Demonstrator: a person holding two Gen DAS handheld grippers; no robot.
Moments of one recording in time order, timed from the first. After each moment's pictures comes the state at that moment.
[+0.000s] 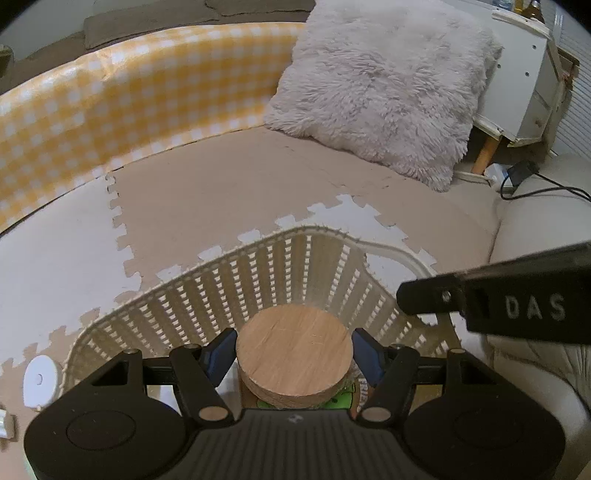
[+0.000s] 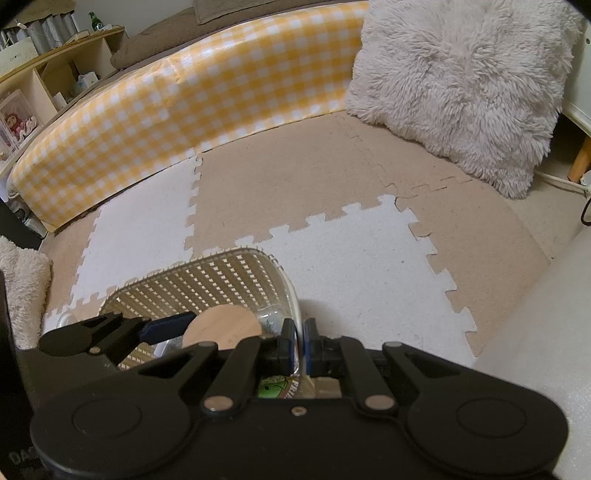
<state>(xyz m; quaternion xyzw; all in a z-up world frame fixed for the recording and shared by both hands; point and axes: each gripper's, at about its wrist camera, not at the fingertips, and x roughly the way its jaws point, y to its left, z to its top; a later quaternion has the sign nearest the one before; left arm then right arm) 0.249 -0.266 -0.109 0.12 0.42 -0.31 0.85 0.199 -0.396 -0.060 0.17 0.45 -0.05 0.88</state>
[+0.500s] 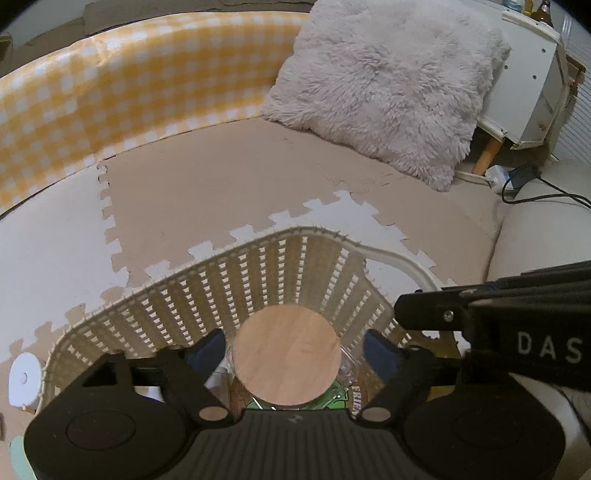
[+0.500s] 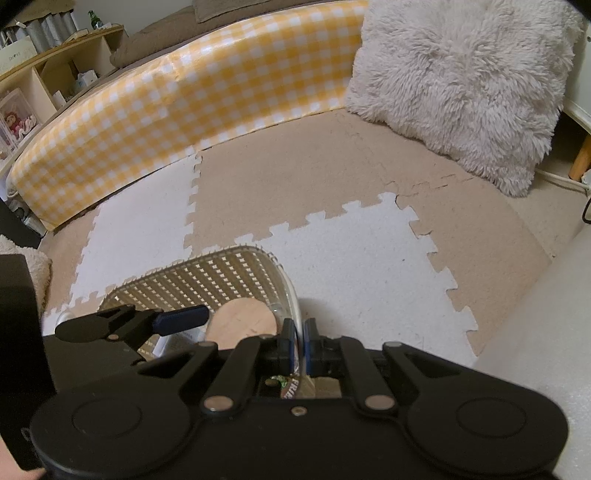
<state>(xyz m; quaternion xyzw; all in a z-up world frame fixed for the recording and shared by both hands) 0.257 -0.273 -0.110 0.11 0.43 -0.31 0.84 0.201 -0.396 -0.062 0.16 0.45 -0.05 0.88</state>
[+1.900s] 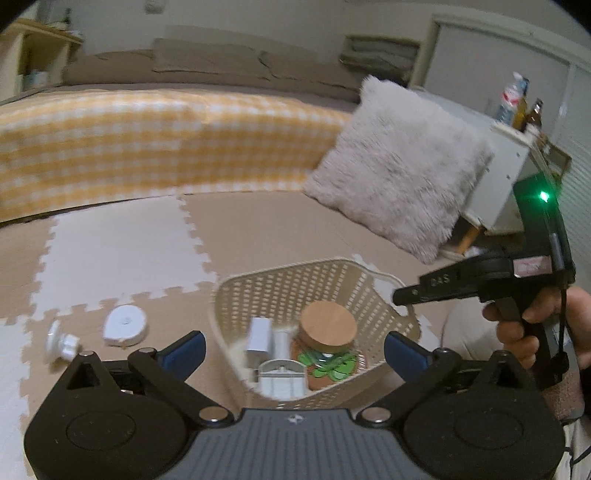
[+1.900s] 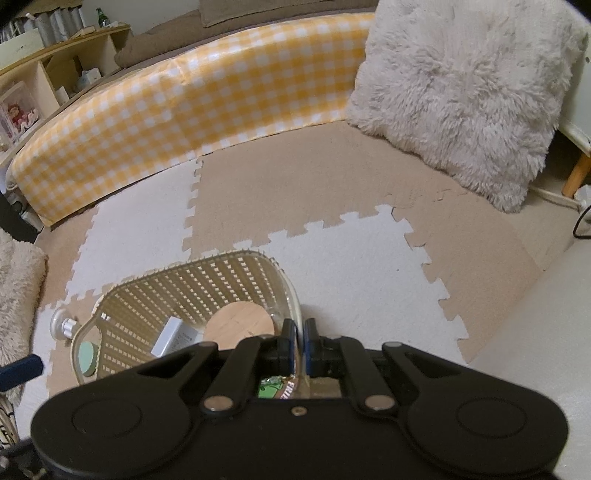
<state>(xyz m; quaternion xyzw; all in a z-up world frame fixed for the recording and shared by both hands) 0.171 -0.129 -0.041 -0.01 0.34 -0.29 0.89 0.194 -0.389 -0.053 0.14 0.43 -0.06 0.89</state>
